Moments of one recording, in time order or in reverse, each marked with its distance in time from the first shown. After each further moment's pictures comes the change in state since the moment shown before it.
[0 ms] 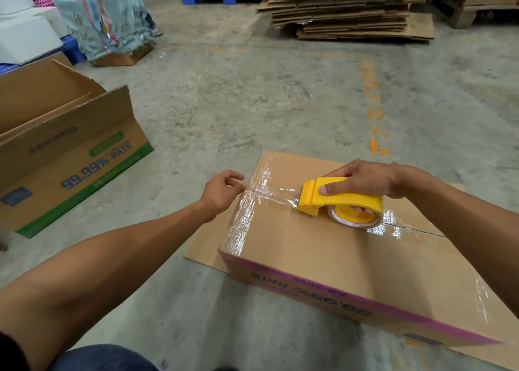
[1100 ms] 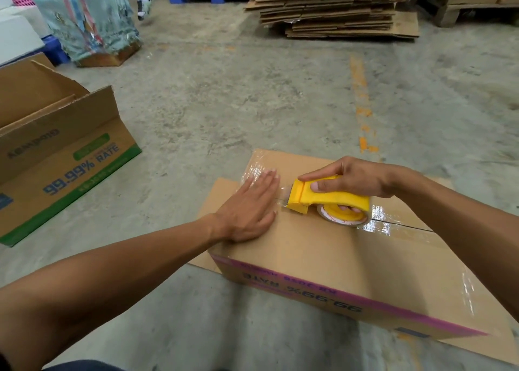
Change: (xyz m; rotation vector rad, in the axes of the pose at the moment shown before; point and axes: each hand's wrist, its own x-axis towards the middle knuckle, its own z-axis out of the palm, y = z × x) left_hand -0.037 0.020 0.043 0.920 -0.295 0.808; right_hand -0.005 0.003 0.001 -0.016 -0.043 -0.143
